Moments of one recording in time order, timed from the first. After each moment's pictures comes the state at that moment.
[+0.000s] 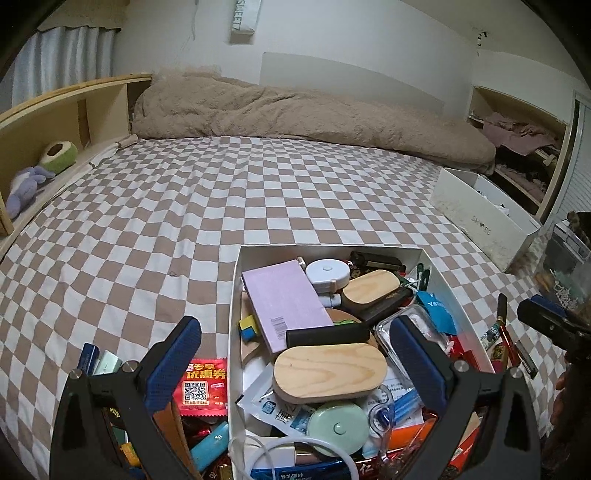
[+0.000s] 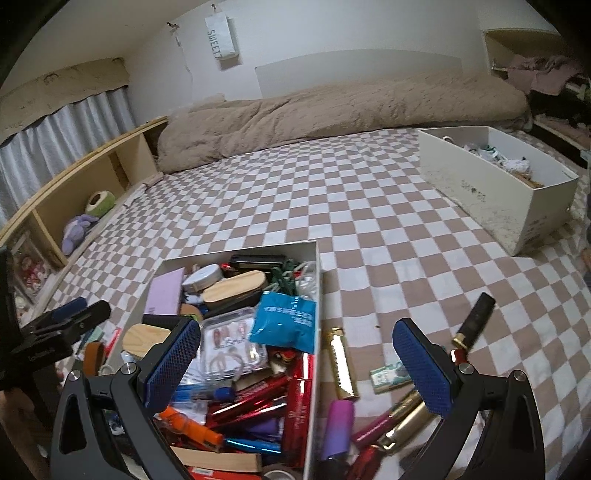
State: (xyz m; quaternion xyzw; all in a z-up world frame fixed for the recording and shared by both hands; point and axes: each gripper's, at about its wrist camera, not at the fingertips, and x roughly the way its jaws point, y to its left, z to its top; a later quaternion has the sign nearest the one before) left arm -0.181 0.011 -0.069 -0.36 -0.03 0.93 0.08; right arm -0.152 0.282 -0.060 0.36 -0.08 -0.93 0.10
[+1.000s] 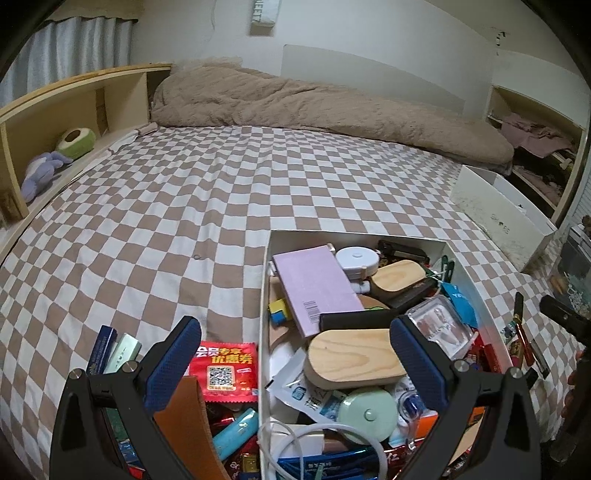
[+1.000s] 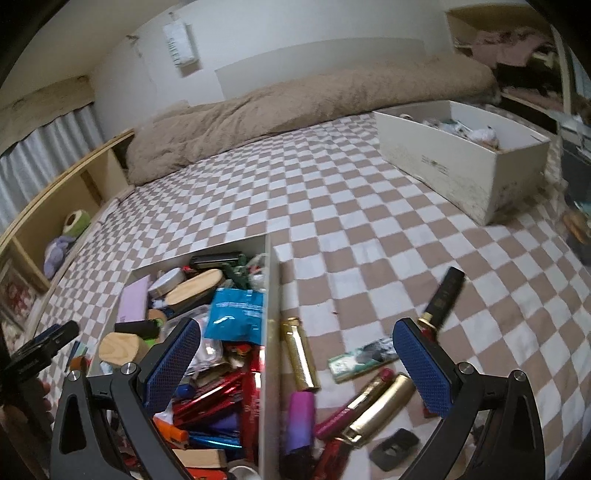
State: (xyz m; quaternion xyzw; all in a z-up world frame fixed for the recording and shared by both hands) left arm -0.179 -0.009 -0.081 -0.37 -0.03 0.93 0.05; right arm -0.150 0.321 -0.076 0.37 -0.13 -0.92 0.05
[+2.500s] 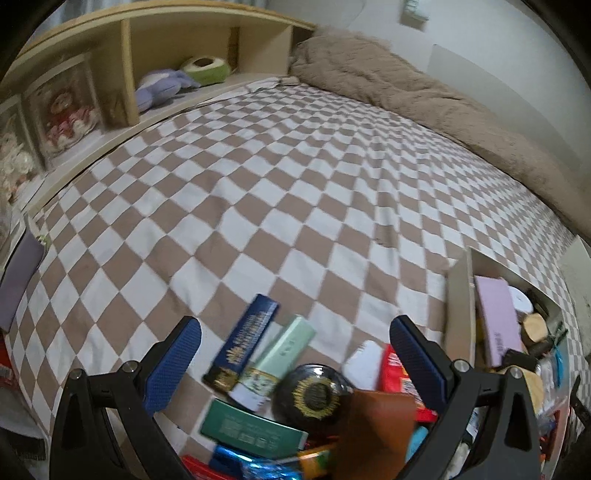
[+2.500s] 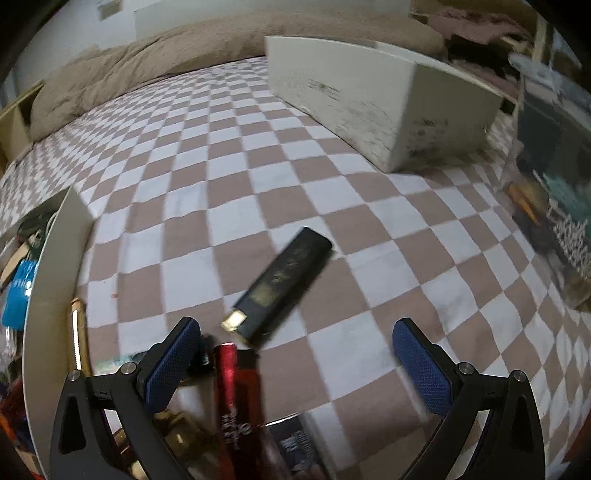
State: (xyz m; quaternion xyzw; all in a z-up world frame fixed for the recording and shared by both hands) left arm -0.187 -0.149 -0.117 -0.42 -0.13 0.88 -0.17; right arm -0.206 0.413 -0.155 0.48 -0.05 -0.87 -0.10
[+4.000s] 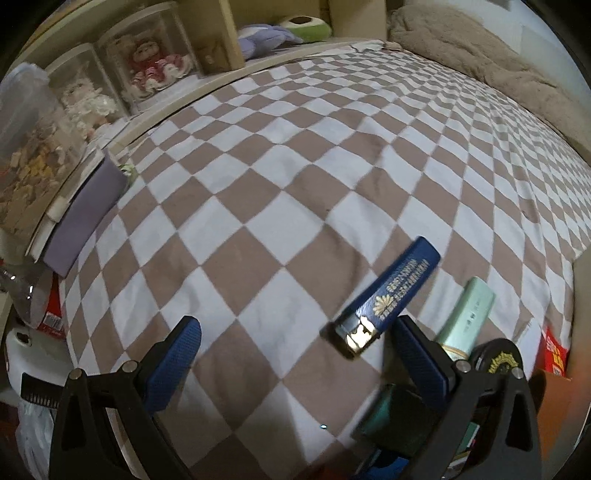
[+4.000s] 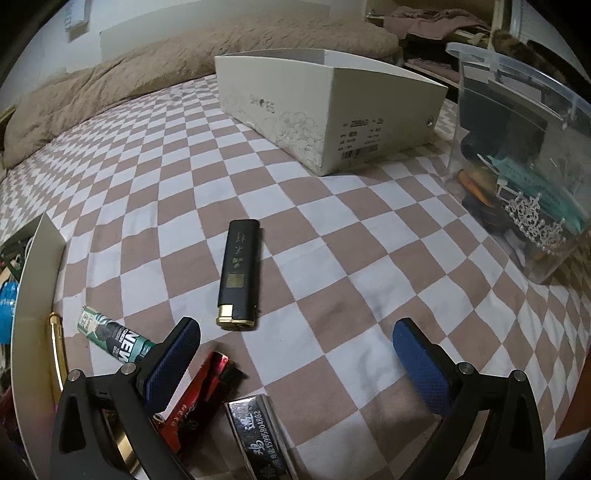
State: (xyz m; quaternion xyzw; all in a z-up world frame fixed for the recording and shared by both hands) left arm -0.155 -0.204 -0.164 -0.46 -0.10 0.81 -0.34; right arm -0.186 0.434 -0.143 0.45 -0.06 -0.87 -0.17
